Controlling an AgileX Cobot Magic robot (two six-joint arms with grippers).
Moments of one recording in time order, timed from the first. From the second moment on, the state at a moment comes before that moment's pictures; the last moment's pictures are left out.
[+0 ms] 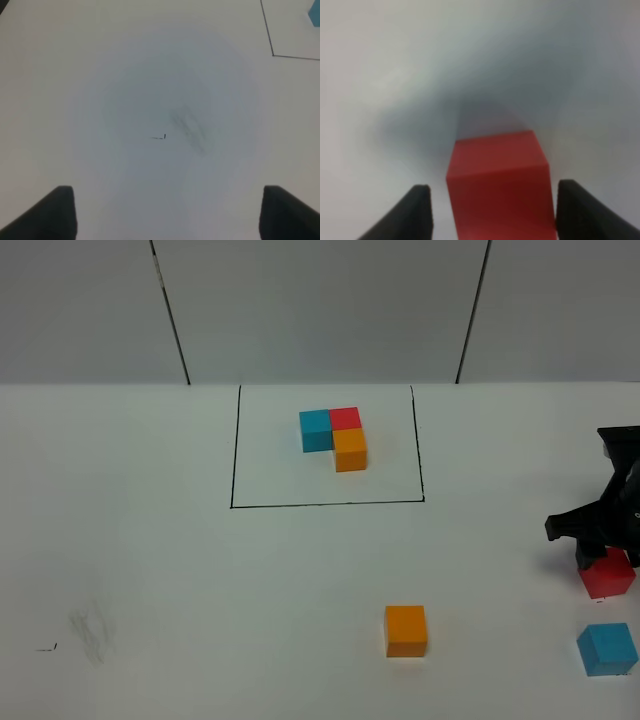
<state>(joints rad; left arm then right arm) 0.14 -0.01 -0.51 -0.06 1.07 -0.01 0.05 1.89 -1.13 -0.08 0.74 0.13</state>
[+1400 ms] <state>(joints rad) 0.14 -0.01 -0.51 -0.06 1.07 -0.01 0.05 1.97 -1.13 -0.09 0.74 0.13</state>
